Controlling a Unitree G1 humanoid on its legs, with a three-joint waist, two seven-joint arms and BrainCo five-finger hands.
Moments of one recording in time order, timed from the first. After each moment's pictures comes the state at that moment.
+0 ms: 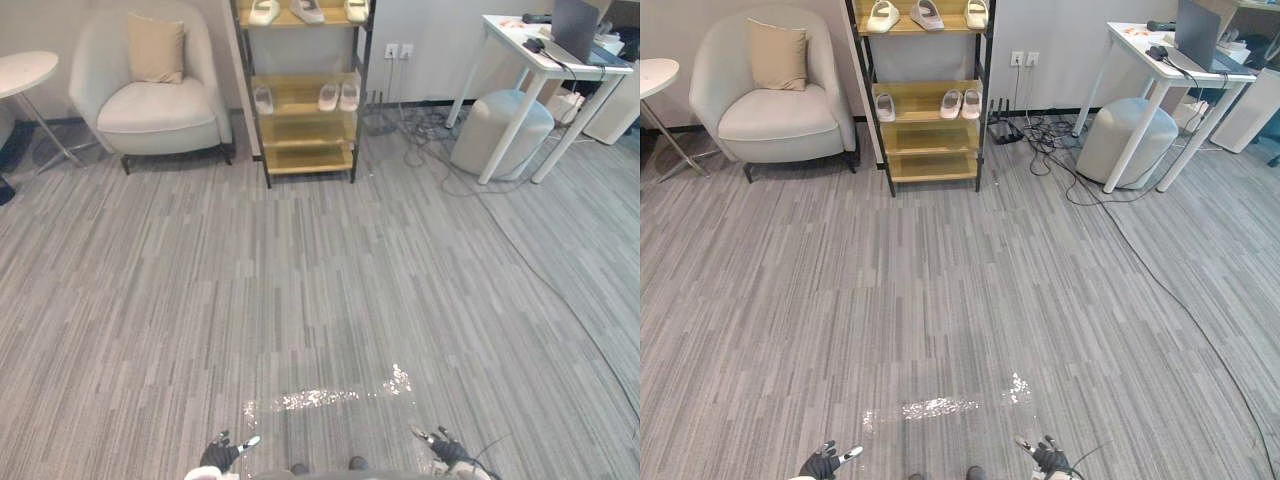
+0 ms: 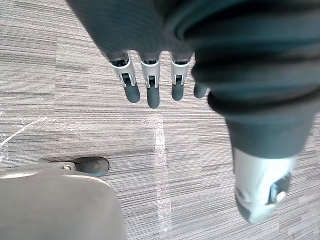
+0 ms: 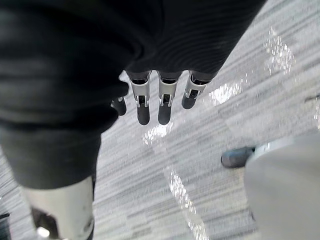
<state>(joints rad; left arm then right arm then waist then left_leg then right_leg) 0.11 0.14 0.02 1.09 -0.08 -0.10 0.04 0.08 -0.06 -0.14 1.07 0.21 -0.11 -0.01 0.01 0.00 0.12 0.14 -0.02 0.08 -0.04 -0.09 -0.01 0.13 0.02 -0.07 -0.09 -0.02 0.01</state>
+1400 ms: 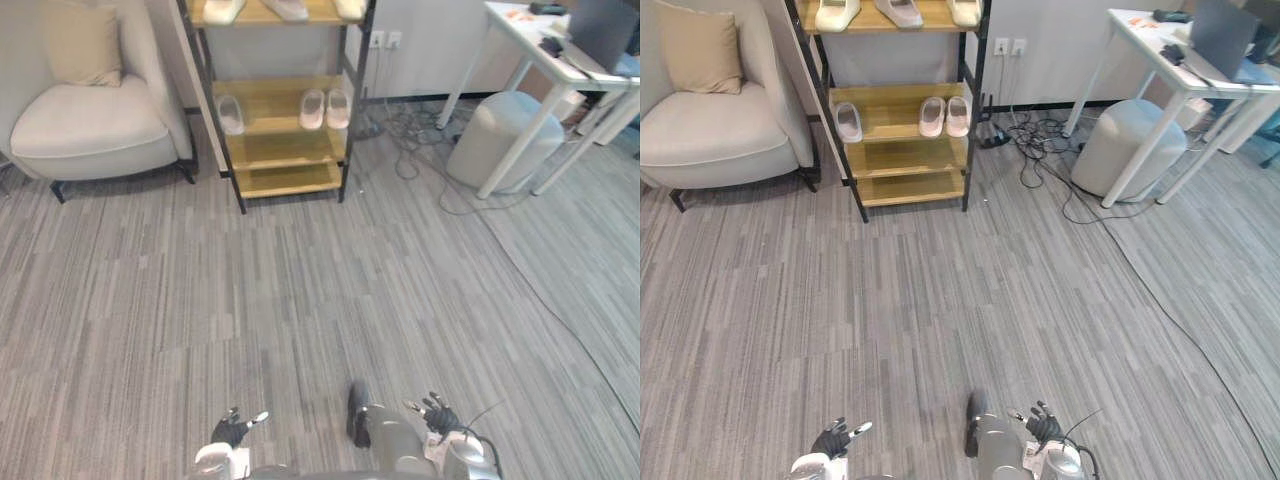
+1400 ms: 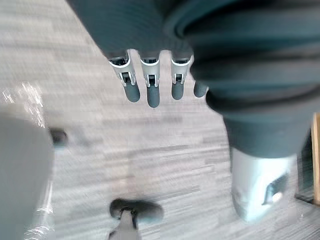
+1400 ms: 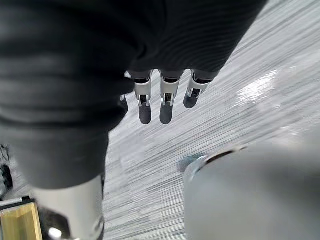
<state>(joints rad) 0.04 0.06 0.10 1.07 -0.10 -0.10 0.06 0.00 -0.09 -0.16 1.04 0.16 -0.11 0.00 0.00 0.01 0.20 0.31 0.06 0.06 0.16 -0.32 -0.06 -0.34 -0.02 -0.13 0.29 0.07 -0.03</state>
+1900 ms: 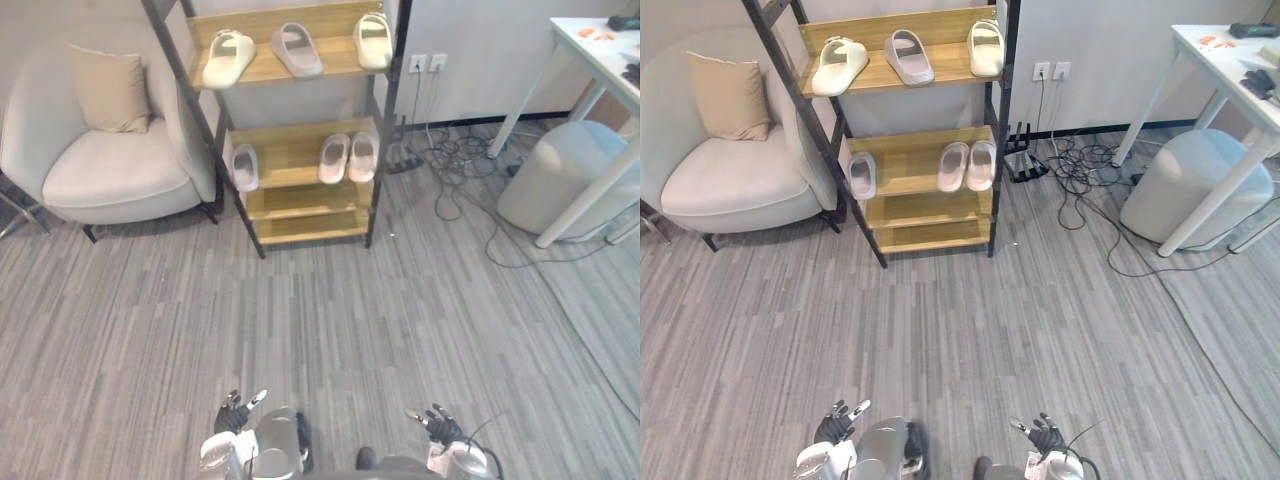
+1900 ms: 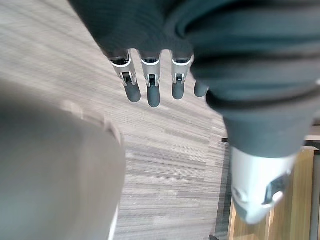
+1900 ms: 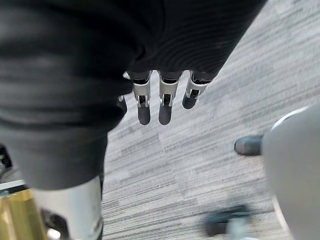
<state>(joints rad) 0.05 0.00 0.21 0.96 -0.15 -0.13 0.05 0.03 -0.08 -0.15 1.03 0.18 -0.09 -0.01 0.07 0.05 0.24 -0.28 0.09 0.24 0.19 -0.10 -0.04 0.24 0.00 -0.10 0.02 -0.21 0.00</state>
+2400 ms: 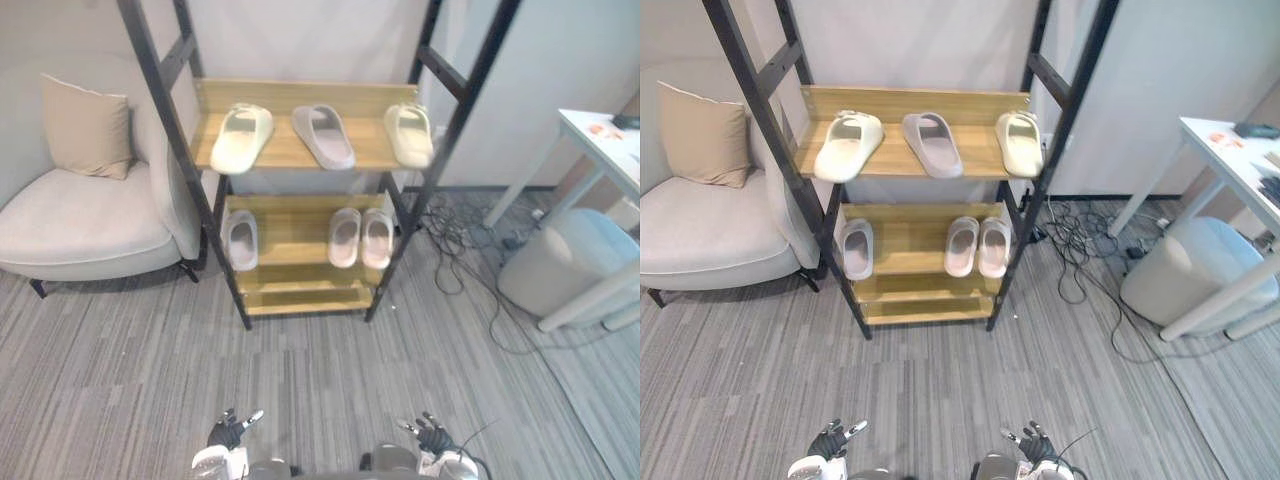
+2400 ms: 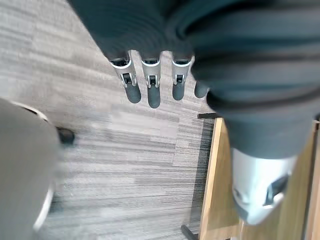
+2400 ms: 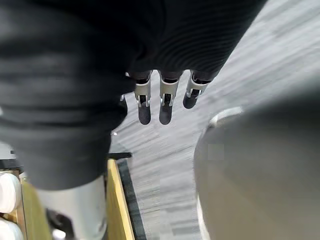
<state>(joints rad) 0.04 0.07 0.12 1.05 -0.14 -0.10 0.04 0.04 -0.06 -0.15 1.04 0.18 -0.12 0.00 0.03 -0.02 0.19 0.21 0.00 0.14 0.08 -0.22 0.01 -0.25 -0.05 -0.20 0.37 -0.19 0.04</state>
